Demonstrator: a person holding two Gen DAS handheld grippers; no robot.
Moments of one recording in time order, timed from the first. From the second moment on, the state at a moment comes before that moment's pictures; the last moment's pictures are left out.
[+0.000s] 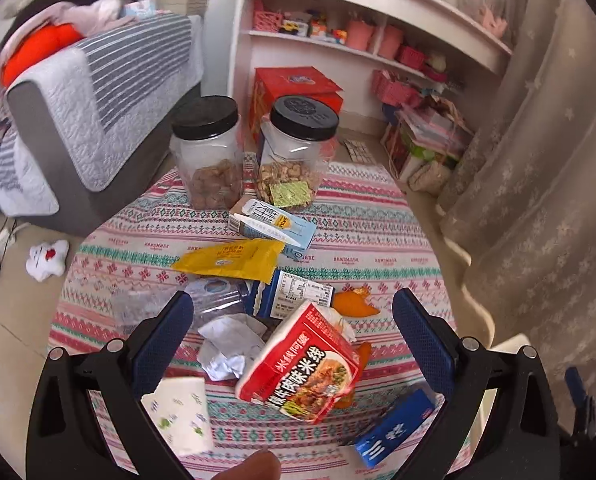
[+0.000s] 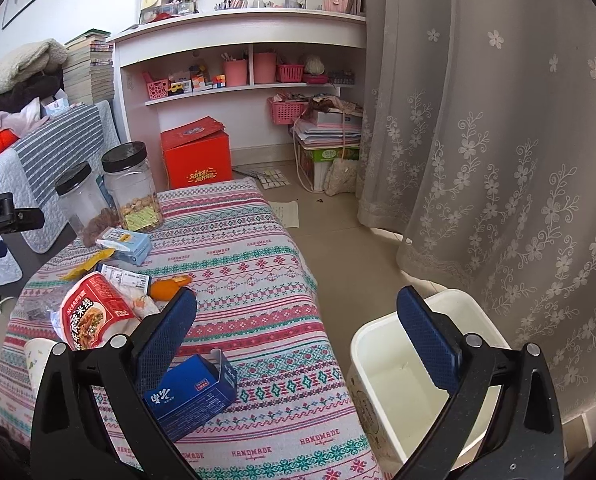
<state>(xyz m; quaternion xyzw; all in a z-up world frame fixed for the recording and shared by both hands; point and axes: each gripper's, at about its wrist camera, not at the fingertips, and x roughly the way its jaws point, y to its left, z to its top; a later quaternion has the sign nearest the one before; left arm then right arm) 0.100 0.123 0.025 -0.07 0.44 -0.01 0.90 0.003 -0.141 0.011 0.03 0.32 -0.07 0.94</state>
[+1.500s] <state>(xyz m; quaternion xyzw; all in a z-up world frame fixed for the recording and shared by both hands) 0.233 0.185 -0.076 0.03 0.54 -0.05 0.84 0.057 -0.113 -0.017 0.02 0.41 -0.06 0.91</state>
